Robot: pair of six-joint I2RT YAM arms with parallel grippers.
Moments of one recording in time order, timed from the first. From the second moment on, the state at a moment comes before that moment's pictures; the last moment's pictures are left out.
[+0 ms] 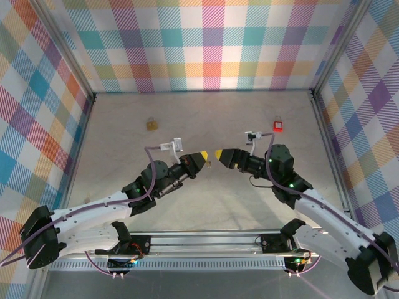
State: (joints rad) left arm -0.99 1.05 0.62 0.42 -0.17 -0.92; right arm 0.61 0.92 0.59 0.22 -0.49 0.96
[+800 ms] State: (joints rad) left arm -0.99 1.17 0.59 0.66 -0.18 -0.94; right arm 0.64 1.03 0.46 0.69 -0.63 1.12
